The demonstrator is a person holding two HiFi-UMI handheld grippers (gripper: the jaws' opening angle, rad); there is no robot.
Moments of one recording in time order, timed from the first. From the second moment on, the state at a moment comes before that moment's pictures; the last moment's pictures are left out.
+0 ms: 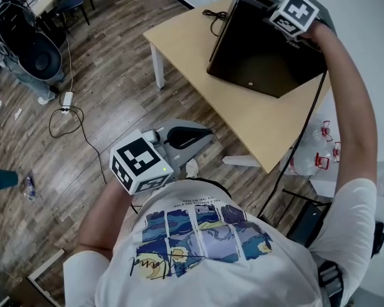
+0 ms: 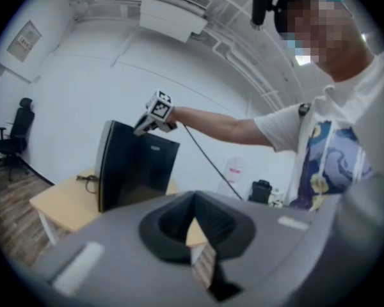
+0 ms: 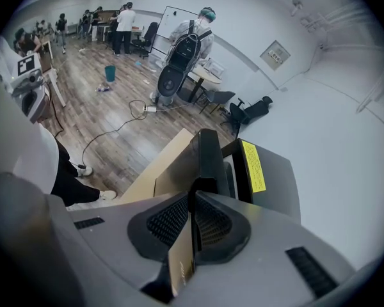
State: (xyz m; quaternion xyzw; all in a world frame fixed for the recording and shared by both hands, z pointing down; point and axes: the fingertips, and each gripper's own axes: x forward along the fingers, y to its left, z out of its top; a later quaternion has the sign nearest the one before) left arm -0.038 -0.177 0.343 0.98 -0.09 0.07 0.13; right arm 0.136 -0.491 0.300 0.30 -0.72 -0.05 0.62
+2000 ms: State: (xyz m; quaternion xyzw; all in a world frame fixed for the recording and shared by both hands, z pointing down) left arm -0.017 -0.026 0.324 0.99 -0.01 0.05 0.12; right arm 0.140 -0.300 0.311 0.24 -0.68 -0.16 0.67
